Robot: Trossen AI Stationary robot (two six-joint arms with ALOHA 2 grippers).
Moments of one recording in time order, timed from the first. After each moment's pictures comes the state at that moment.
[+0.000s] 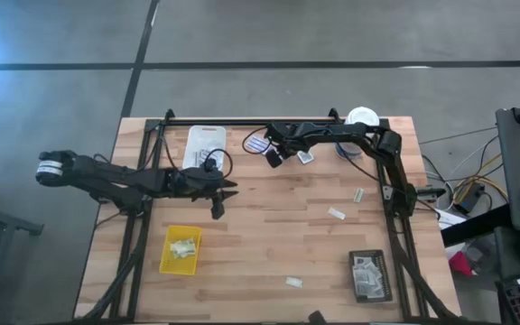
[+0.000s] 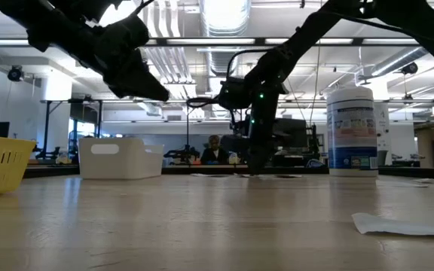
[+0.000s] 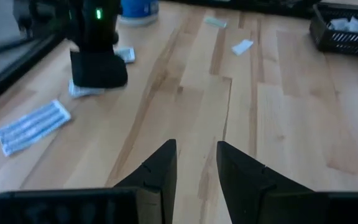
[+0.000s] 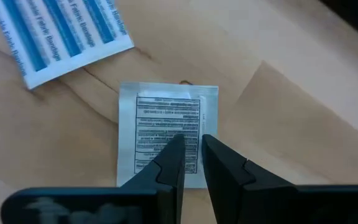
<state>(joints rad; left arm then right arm) 0.00 1.12 0.56 0.10 -0.20 -0.15 -0.44 2.13 1.47 -0.62 0.27 0.51</state>
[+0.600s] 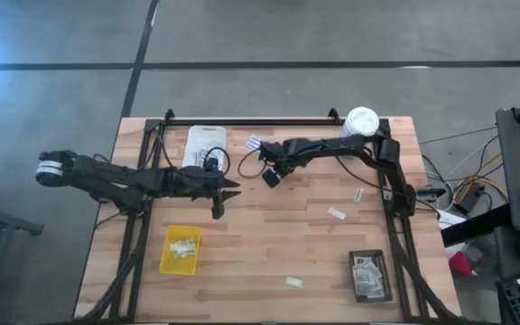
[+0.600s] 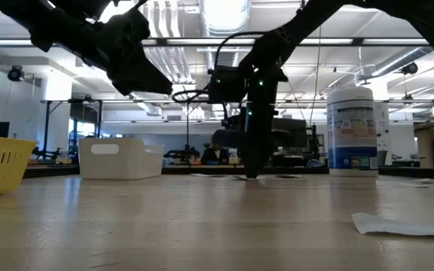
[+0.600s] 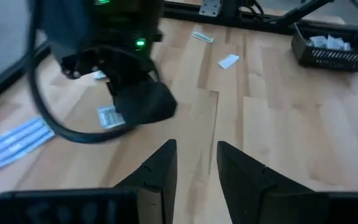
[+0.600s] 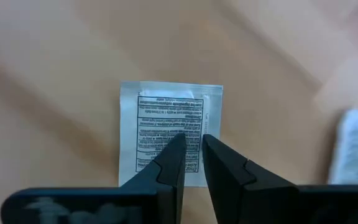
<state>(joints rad) 0.00 1.12 0.56 0.16 -0.15 -0.14 -0.27 2.12 1.46 -0.73 0.20 0.60</state>
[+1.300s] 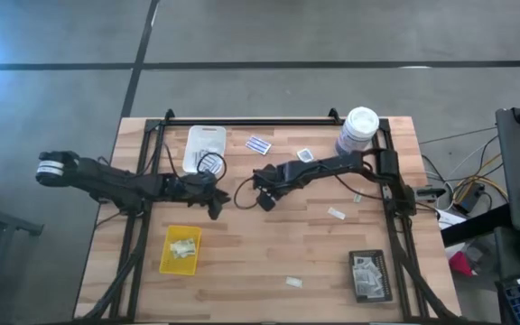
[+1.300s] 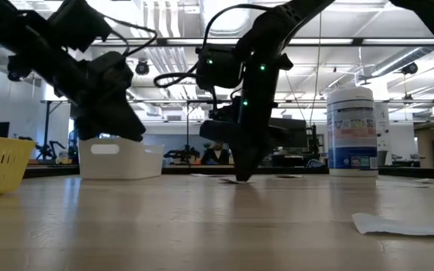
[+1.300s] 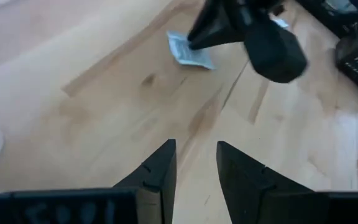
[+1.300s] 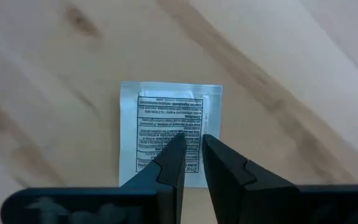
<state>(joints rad) 0.00 1.12 0.39 0.15 -0.15 -0.65 -0.07 2.12 1.46 -0.70 0.20 0.71</state>
